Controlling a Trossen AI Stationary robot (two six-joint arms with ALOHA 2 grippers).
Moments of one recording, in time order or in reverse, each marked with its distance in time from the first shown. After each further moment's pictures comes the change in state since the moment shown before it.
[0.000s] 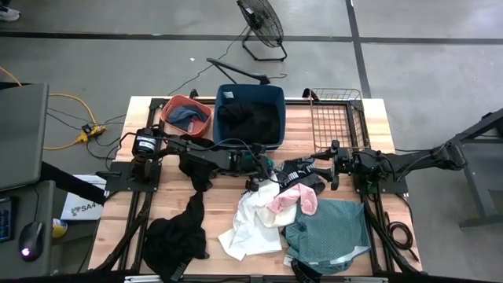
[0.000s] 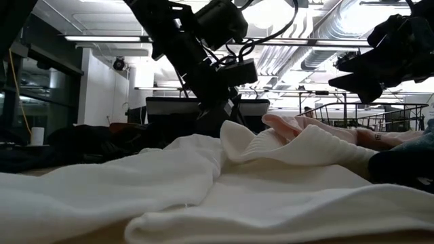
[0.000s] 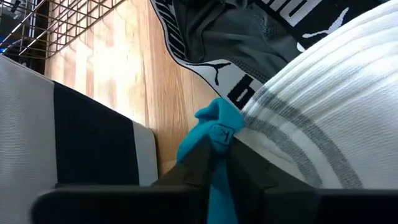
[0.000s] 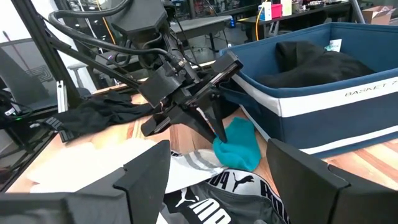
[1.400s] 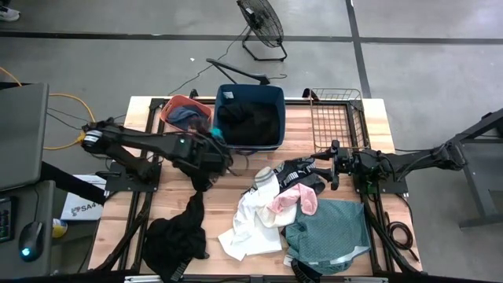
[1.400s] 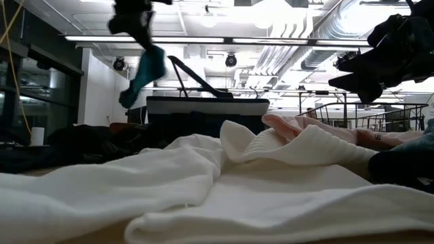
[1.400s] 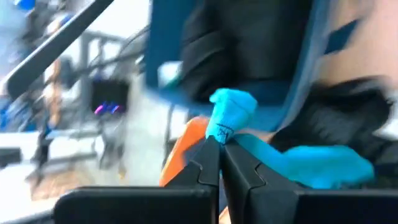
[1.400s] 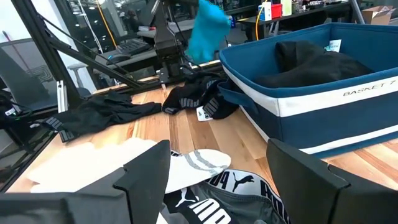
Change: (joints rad) left arm -0.118 -0.488 0.164 -1.241 -0.559 -0.608; right arm 0.000 0.000 0.000 0.000 0.000 0.000
